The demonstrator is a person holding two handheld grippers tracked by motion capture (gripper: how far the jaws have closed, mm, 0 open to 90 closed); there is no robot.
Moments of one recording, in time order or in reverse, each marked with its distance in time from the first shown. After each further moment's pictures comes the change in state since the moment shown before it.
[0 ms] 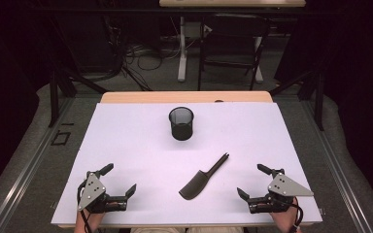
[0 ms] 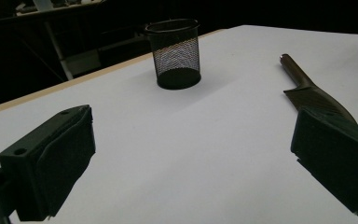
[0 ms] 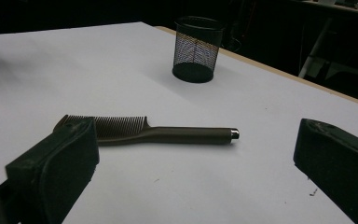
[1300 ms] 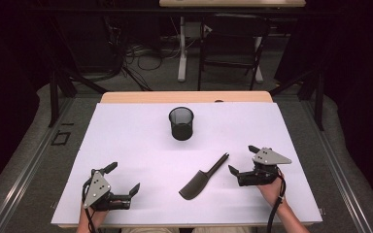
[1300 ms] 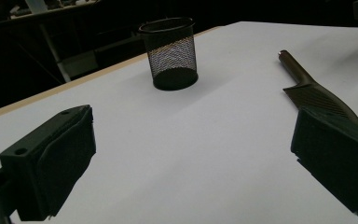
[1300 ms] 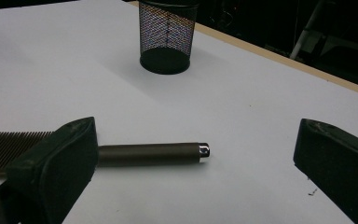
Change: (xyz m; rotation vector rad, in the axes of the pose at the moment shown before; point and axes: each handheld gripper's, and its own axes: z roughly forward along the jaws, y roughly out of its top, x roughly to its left) left arm -0.002 0.002 0.009 0.006 -0.006 0.029; right arm -0.037 0.014 0.065 0.115 -0.034 0.022
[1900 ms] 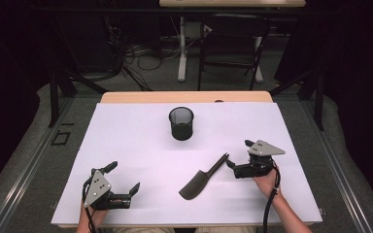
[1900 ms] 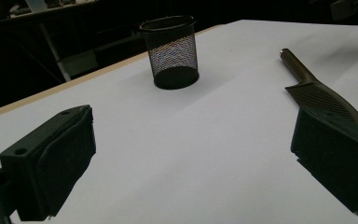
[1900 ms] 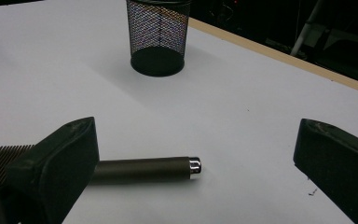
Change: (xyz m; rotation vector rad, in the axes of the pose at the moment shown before) left arm 0.001 0.000 0.002 0.007 -0.002 0.002; right arm -0.010 0.007 0.022 0.026 0.004 0.017
